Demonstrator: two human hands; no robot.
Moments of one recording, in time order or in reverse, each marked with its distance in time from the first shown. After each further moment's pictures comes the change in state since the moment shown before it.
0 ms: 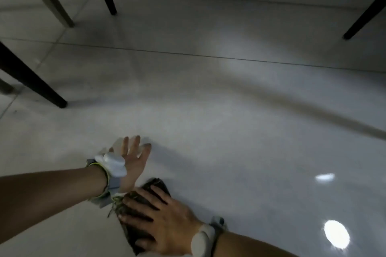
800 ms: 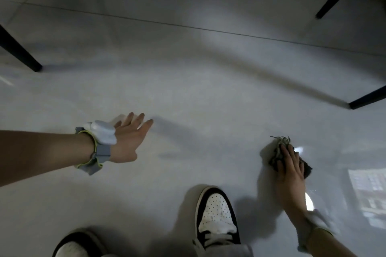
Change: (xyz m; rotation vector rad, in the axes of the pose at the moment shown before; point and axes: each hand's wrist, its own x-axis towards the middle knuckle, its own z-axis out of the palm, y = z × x) left_hand -0.032 0.037 0.008 0.152 -0.114 0.254; right_hand -0.302 0.081 -0.024 0.304 0.544 1.400
